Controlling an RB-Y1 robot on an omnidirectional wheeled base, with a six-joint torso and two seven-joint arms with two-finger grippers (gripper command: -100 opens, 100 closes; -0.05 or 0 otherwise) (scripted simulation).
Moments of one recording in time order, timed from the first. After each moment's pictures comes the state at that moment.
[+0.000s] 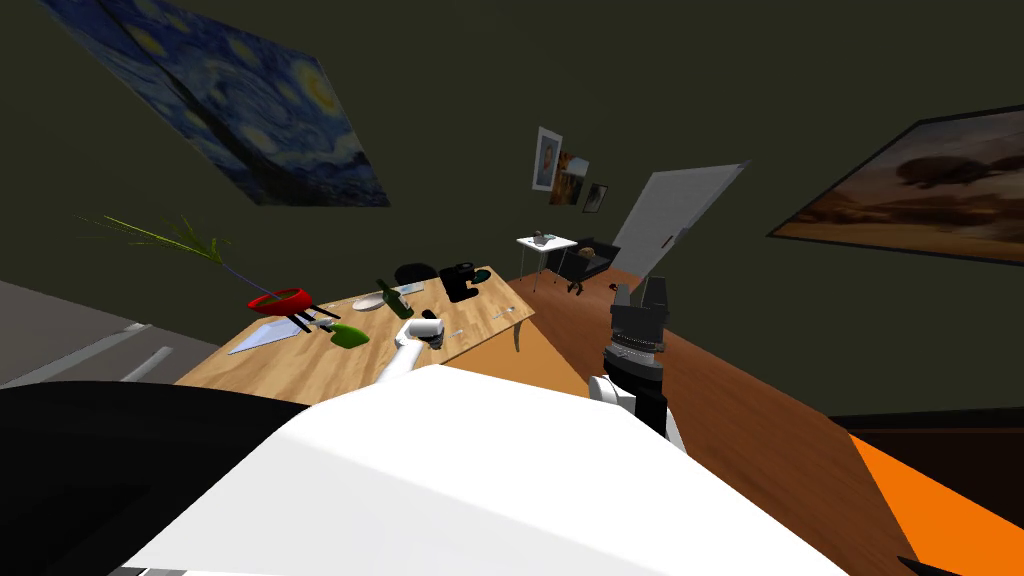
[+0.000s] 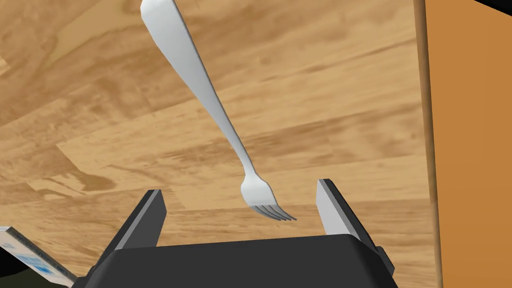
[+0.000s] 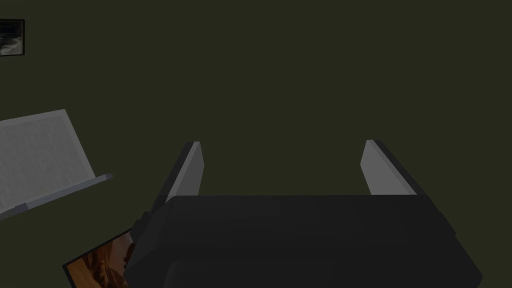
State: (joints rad) left arm -0.08 0.30 0.30 -1.32 0.08 1.16 0.11; right arm 0.45 -0.04 0.04 -2.30 0.05 -0.55 0.11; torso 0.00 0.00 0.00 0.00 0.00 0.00
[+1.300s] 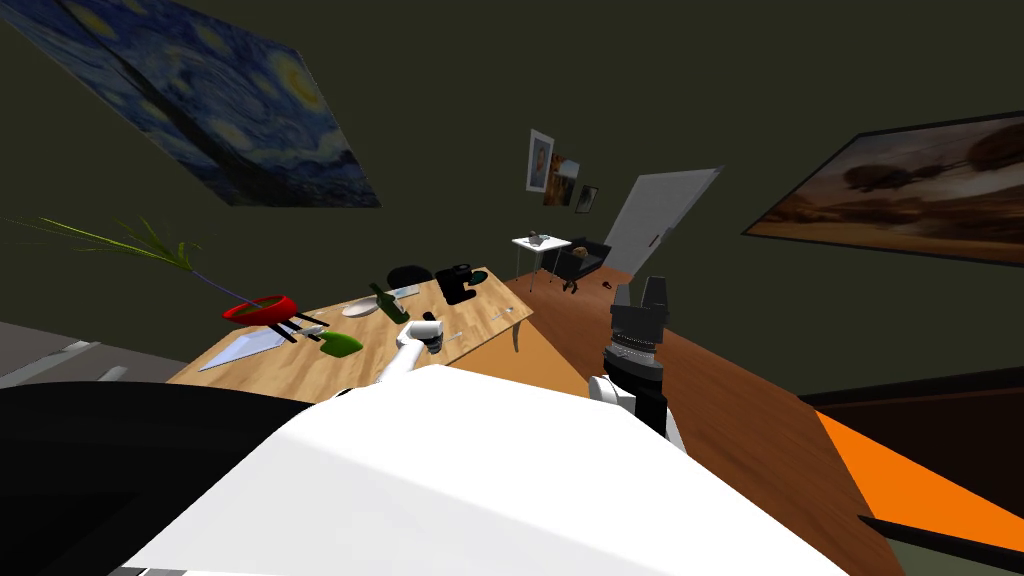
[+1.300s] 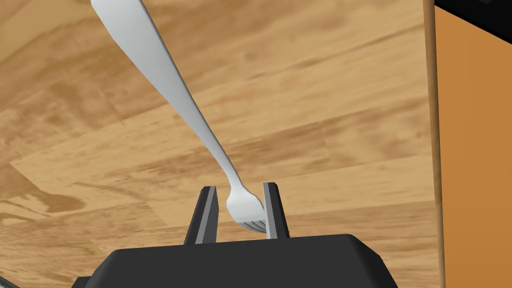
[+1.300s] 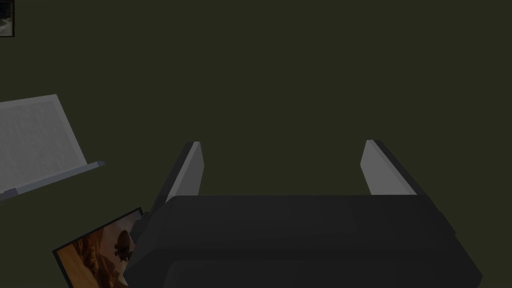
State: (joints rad) left arm -0.12 0.31 0.31 -1.20 0.08 1.17 0.12; right arm 0.45 -0.04 0.04 -2.30 0.05 -0.55 0.11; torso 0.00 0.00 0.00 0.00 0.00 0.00
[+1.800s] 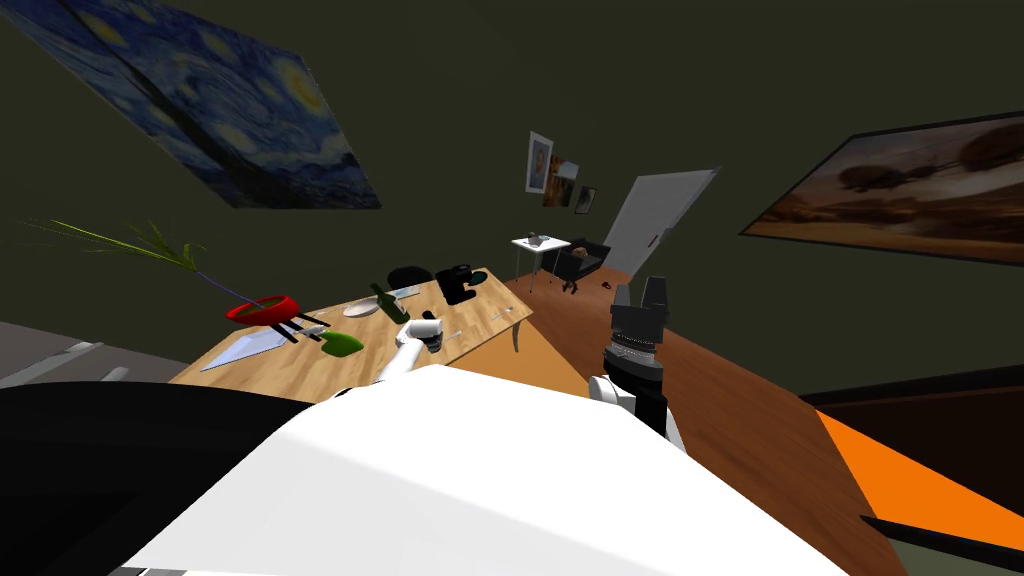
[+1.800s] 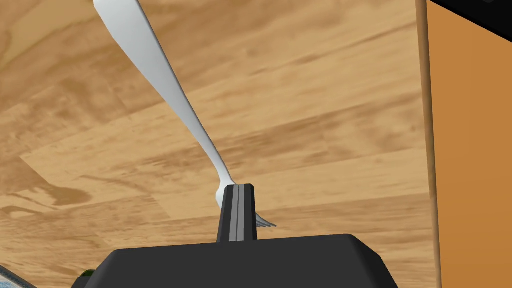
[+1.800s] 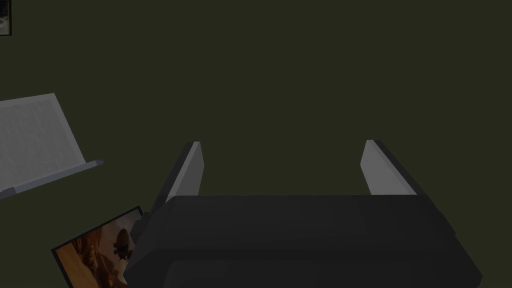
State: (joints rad) left arm -0.12 0.31 0.31 -1.21 0.09 1.19 0.12; right arm 0.45 -0.04 0.04 -2.30 0.05 -0.55 0.11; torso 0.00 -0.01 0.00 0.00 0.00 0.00
